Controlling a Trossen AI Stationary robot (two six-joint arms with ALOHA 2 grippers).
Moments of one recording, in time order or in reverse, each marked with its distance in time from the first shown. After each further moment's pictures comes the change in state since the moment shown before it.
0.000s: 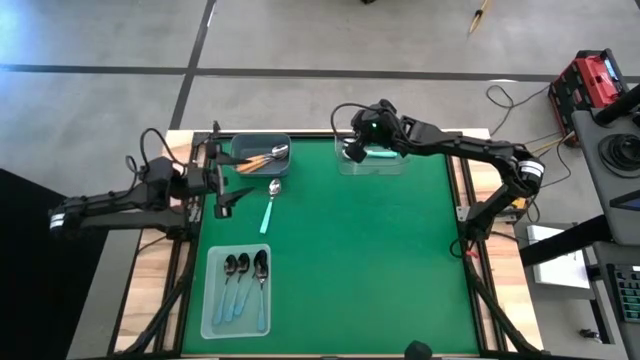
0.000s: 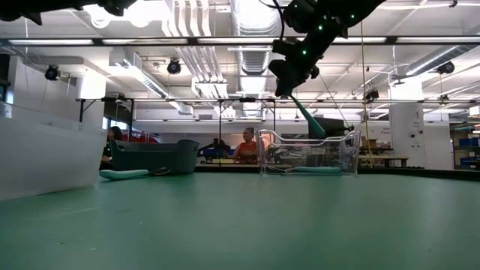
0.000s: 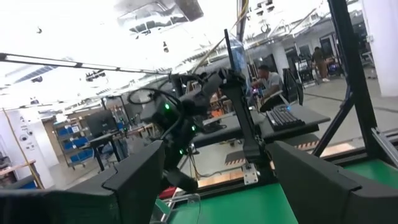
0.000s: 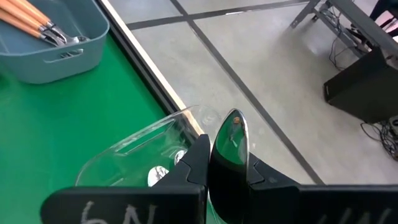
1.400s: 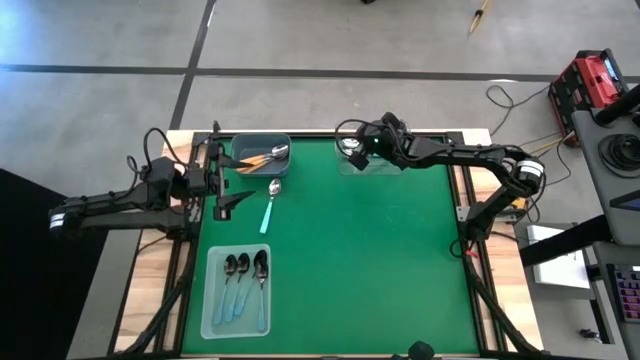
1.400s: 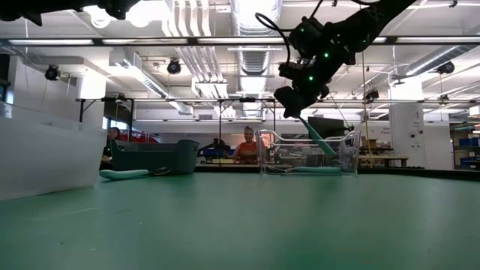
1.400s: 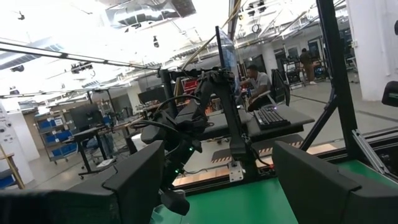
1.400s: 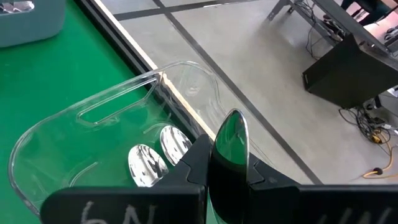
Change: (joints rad) left arm 0.000 -0.003 0.000 -0.024 0.035 -0.050; right arm -0.006 0.003 -0.255 0.275 0.097 0.017
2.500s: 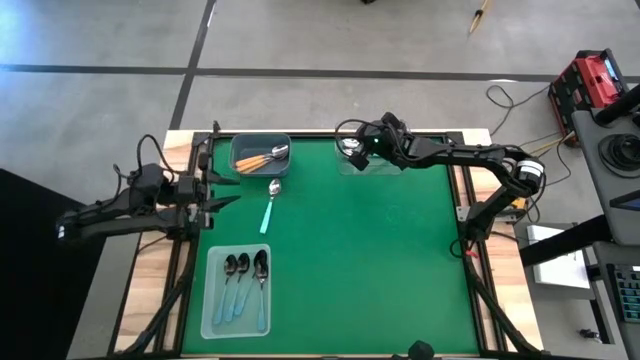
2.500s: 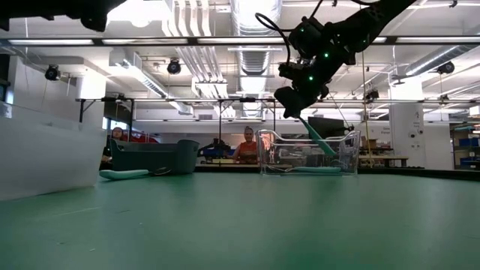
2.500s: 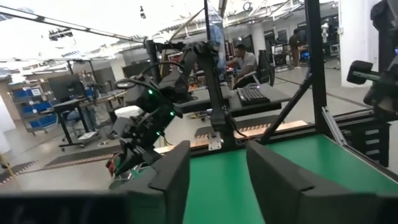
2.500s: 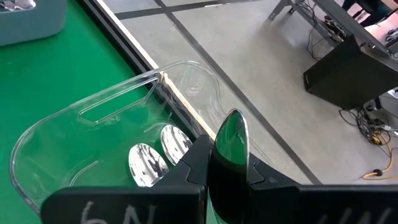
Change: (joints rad) left arm -0.001 -0.251 -0.027 -0.351 0.025 -0.050; right arm 0.000 0.000 0.000 -0.001 -0.003 -0.007
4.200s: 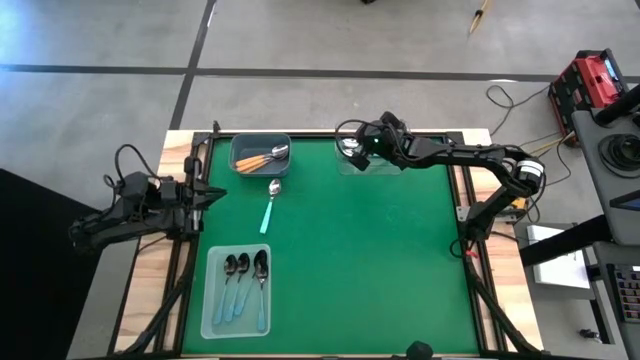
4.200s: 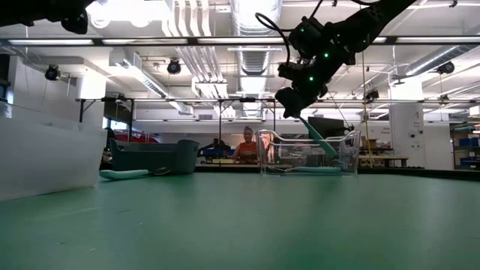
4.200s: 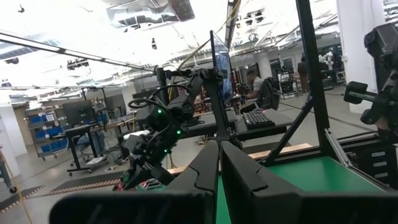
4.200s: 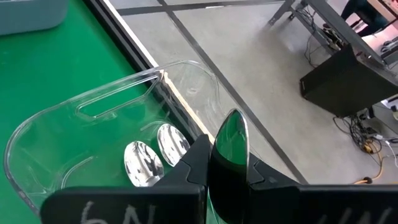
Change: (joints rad) left arm 0.000 -0.268 -0.102 -0.036 -0.011 -0.017; right arm 0.000 0.000 0.000 0.002 0.002 -0.054
